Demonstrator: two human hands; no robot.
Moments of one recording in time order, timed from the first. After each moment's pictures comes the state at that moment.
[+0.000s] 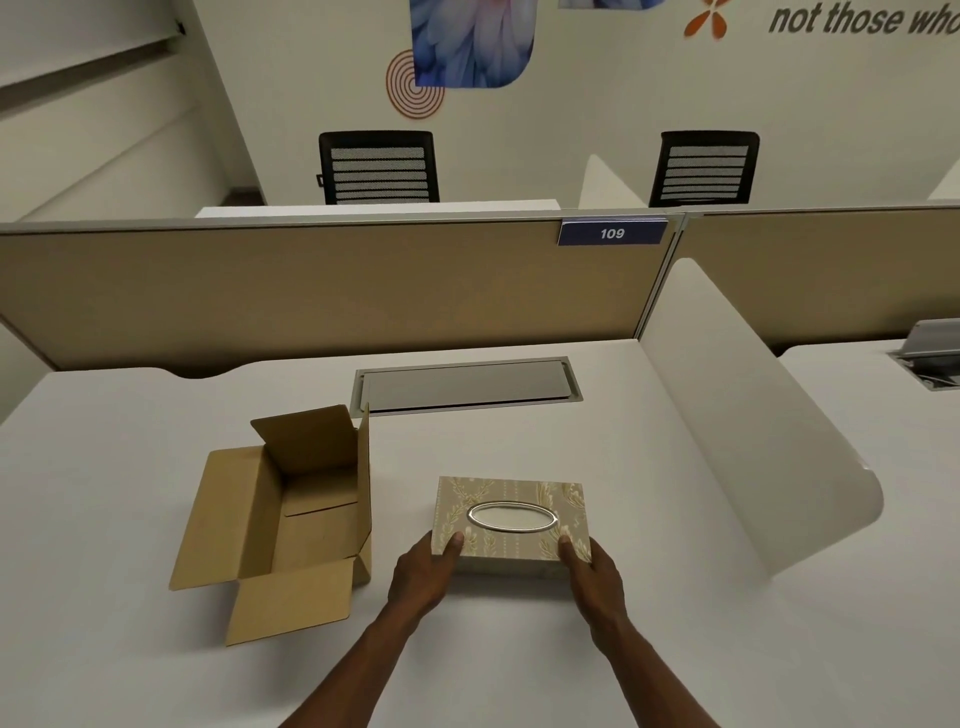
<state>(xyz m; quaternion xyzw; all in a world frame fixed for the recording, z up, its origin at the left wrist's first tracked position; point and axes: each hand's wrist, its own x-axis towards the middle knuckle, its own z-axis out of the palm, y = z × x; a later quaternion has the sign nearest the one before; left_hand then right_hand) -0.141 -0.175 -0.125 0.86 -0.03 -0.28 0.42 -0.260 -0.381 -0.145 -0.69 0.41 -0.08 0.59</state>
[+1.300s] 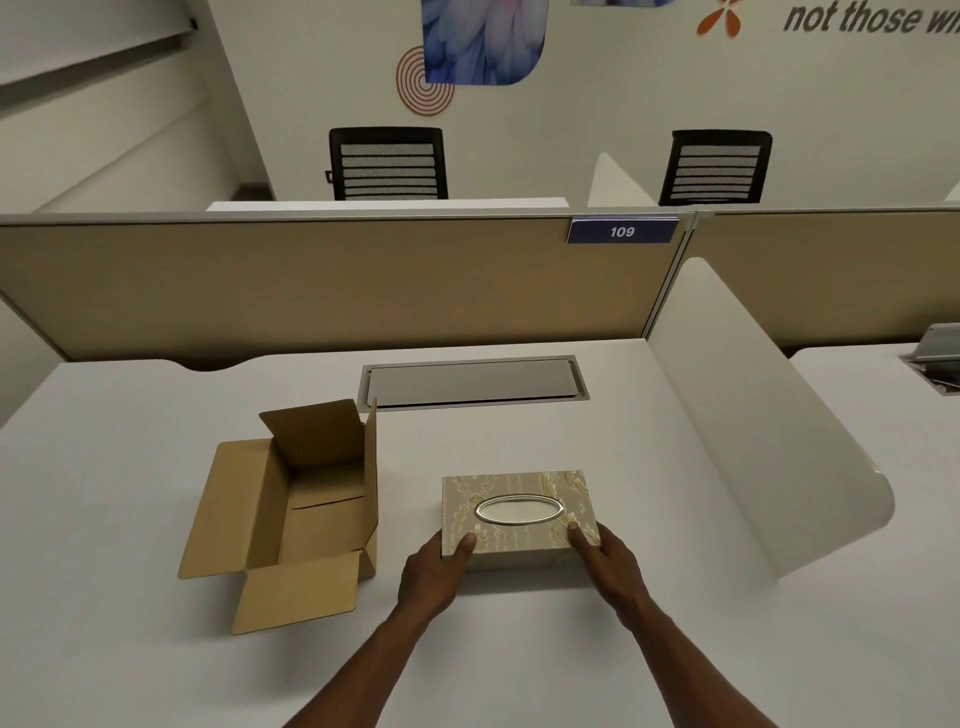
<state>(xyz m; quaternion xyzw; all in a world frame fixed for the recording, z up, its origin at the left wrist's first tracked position) -0.148 -0.175 -0.134 0.88 -0.05 -0.26 0.41 -0.257 -0.414 -0.140 -0.78 0.34 -0.02 0.53</state>
